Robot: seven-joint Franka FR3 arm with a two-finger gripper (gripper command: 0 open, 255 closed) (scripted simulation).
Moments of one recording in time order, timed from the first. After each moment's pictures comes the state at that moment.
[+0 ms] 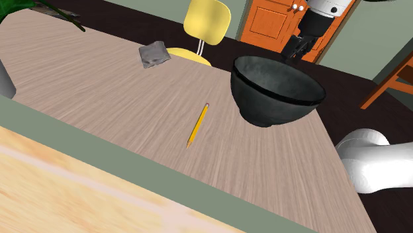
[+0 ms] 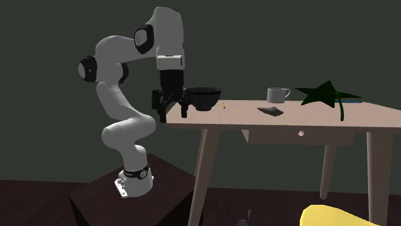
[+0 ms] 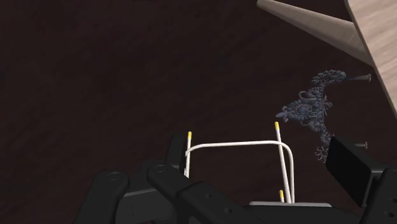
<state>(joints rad) 0.00 -0.82 0.01 -2.33 -0.08 1.62 0.03</state>
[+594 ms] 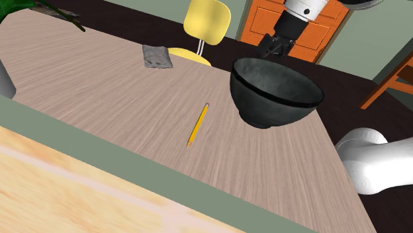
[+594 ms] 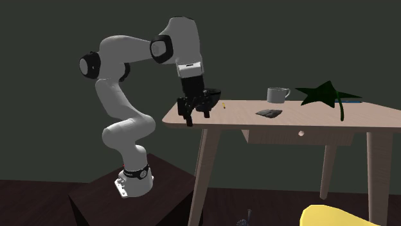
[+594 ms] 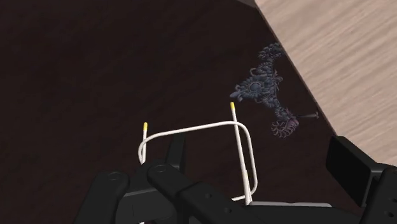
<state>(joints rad) 0.05 -0.72 0.07 -2.34 0.09 1.78 0.17</state>
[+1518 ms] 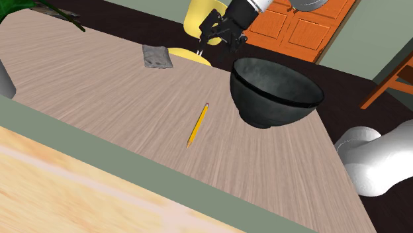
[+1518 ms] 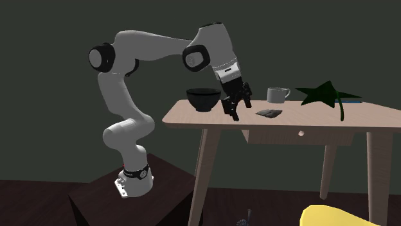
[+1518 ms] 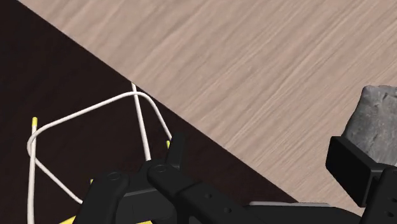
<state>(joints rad) 0.13 -0.43 0.17 -2.18 0.37 2.09 0.37</state>
